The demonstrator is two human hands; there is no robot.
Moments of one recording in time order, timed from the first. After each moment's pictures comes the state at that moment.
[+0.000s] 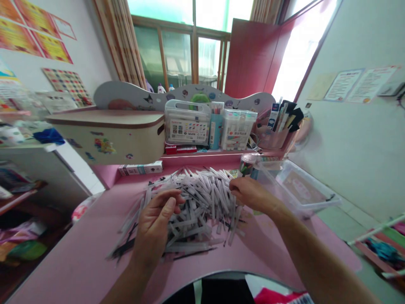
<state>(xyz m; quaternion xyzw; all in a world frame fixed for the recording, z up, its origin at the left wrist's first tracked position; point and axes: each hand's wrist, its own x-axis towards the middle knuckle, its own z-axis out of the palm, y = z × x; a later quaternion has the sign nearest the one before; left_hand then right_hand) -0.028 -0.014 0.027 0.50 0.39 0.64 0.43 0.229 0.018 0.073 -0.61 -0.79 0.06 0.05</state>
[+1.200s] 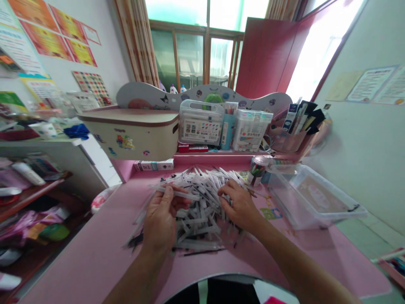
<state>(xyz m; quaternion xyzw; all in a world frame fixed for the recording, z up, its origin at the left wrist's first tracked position) -0.030 -0.003 0.028 0.36 0.37 0.70 0.49 0.172 0.006 0.031 -0.50 -0.80 0.09 0.32</state>
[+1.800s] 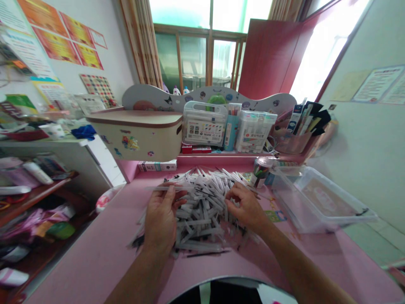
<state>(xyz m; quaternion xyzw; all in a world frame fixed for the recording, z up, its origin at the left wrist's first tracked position) -0.034 0.009 0.028 0.29 0.40 0.73 0.47 0.182 0.015 0.017 -0.53 -0.76 0.13 0.35</state>
